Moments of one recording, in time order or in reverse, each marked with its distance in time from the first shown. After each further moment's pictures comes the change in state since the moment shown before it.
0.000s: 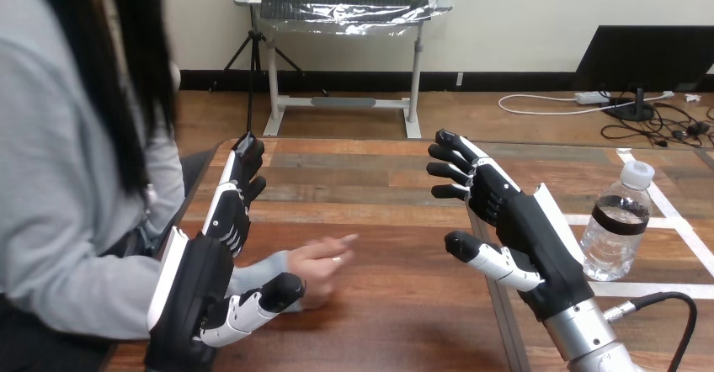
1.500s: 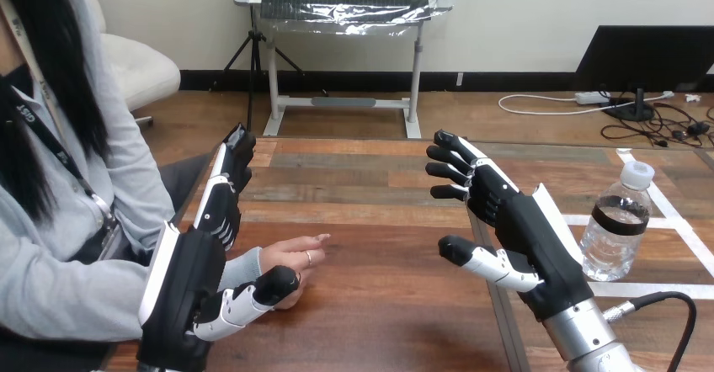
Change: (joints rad) left arm 0.003 0.000 0.023 -0.037 0.003 0.025 0.000; right arm 0.000 0.001 -0.002 0.000 -0.002 0.000 0.004
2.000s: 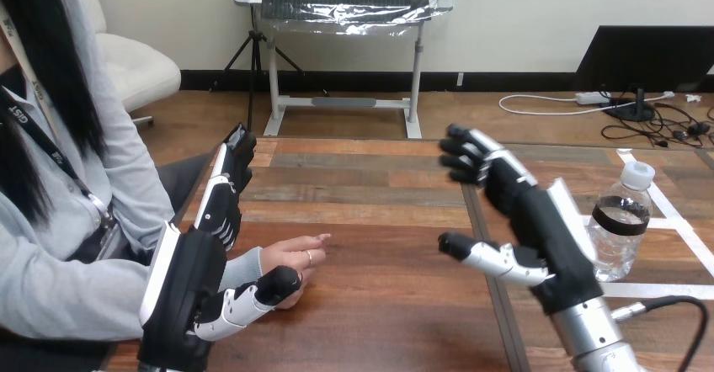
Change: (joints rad) left arm 0.000 -0.003 0.000 0.000 0.000 0.003 -0.001; right arm -0.012 0.005 -0.033 0.024 -0.024 -0.046 -0.079
